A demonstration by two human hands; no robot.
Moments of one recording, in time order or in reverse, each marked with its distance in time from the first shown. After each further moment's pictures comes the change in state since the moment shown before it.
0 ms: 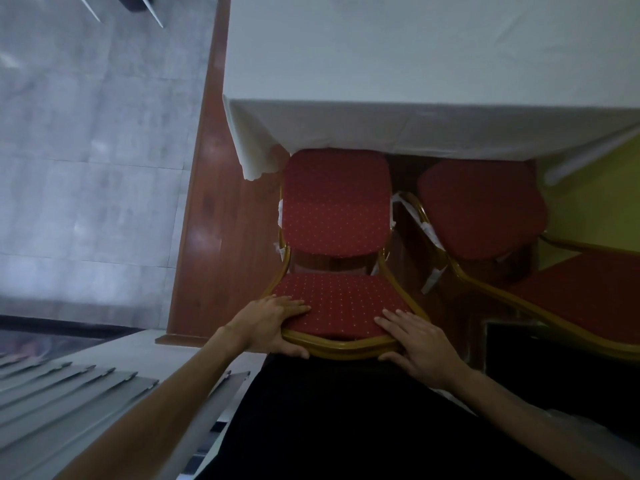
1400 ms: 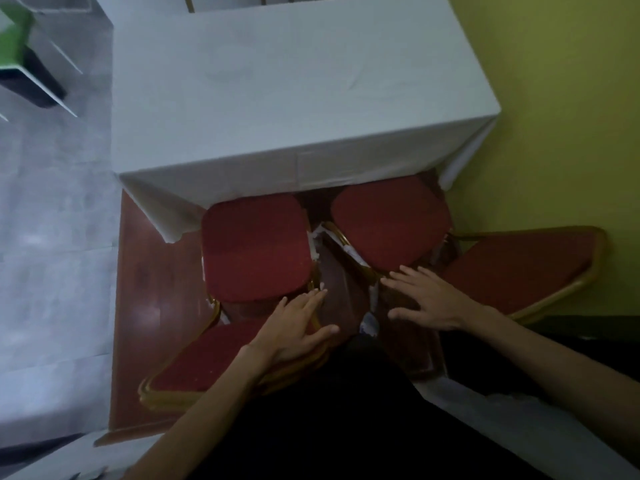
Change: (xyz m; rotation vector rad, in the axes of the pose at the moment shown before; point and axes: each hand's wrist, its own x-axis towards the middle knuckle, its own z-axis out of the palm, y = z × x) left_hand 0.131 0.200 -0.036 -0.095 0.196 0.109; right_hand -0.080 0.178 -0.121 -0.049 -0.116 0.227
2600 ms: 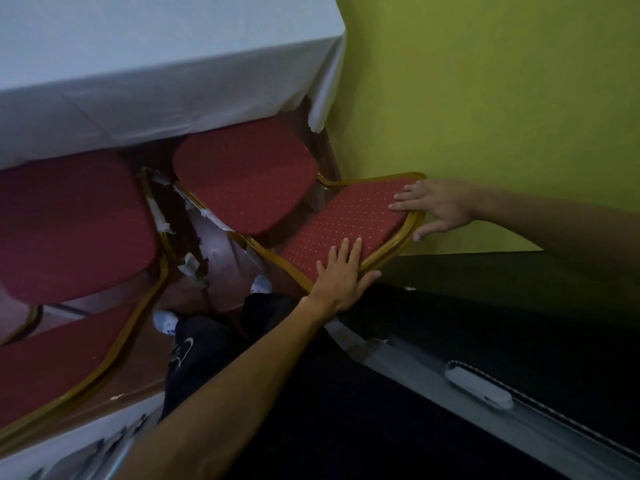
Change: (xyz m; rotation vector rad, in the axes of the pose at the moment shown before) left_hand 0.255 0.343 0.180 -0.273 -0.198 0.090; right_hand -0.155 0.378 -0.081 -0.409 -0.284 -0.024
